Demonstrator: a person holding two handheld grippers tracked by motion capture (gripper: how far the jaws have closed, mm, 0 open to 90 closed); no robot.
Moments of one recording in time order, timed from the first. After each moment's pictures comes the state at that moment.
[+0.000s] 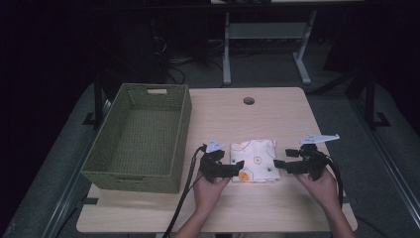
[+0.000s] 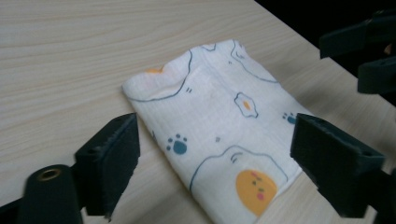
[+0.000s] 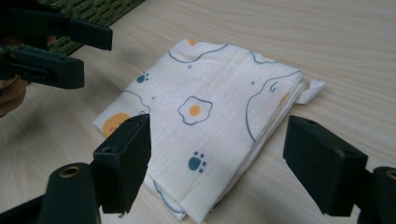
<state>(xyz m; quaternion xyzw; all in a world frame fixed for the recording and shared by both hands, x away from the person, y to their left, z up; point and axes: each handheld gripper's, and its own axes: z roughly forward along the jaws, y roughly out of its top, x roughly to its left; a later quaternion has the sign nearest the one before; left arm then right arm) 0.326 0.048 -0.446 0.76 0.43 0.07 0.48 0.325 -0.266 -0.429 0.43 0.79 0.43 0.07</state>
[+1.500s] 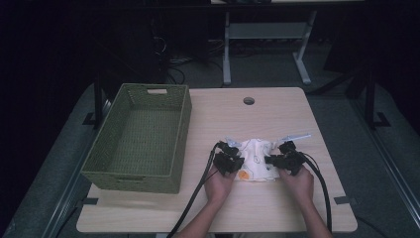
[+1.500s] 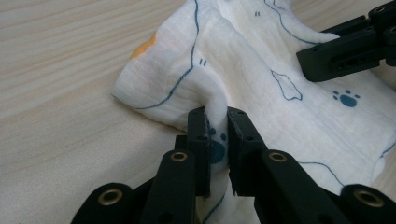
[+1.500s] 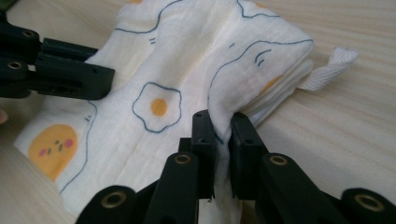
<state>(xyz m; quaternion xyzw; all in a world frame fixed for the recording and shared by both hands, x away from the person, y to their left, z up) 0.353 0.007 -0.469 0.82 0.42 0.09 0.37 0.355 -0.223 -0.467 0.51 0.78 0.35 0.06</state>
